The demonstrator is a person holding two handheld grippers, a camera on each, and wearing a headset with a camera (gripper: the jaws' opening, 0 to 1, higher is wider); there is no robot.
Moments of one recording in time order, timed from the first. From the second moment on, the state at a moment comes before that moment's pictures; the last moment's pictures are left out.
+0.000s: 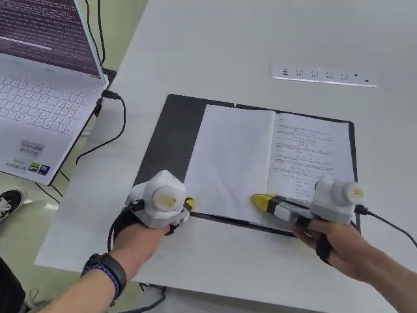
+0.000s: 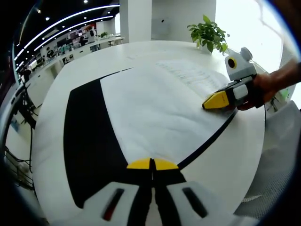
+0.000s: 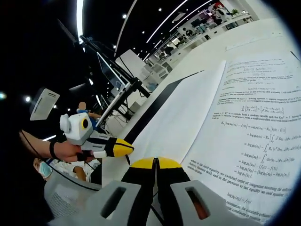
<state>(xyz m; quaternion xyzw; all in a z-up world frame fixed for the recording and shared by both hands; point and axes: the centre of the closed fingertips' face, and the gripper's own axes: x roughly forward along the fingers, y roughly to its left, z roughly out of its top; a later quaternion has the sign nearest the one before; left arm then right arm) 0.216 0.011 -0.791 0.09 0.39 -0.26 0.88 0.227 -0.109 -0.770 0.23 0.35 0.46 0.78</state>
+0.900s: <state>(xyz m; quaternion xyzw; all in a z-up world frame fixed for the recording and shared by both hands) 0.215 0.013 -0.791 0.07 0.40 -0.25 0.88 0.194 -0.106 -0.776 0.22 0.36 0.46 0.78</state>
